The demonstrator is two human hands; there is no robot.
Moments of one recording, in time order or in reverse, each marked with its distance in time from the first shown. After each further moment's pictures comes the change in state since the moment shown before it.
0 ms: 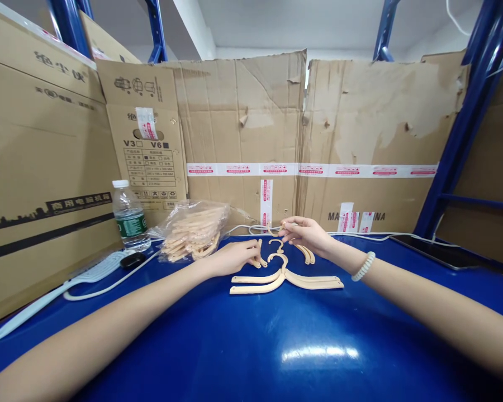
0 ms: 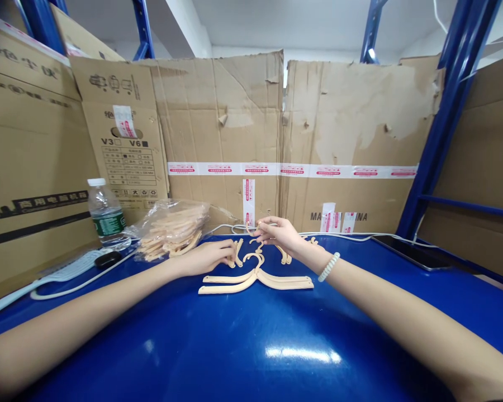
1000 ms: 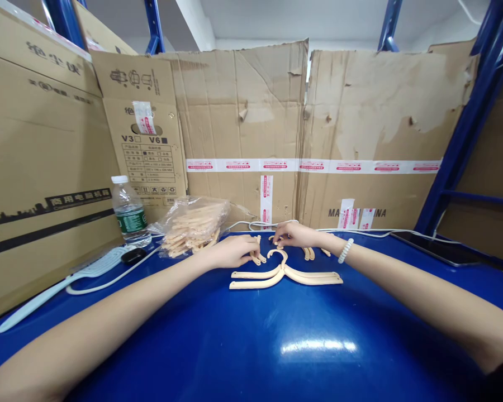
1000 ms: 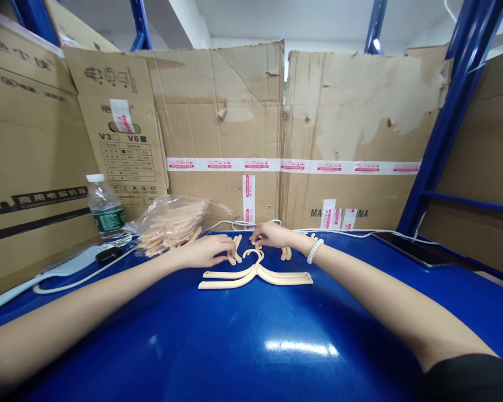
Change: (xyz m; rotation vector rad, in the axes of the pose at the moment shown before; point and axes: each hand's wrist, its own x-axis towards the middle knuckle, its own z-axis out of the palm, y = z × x) left_hand 0.006 0.000 -0.010 0.132 -0.055 0.025; right_hand 0.038 0.011 -0.016 -1.020 -0.523 -0.433
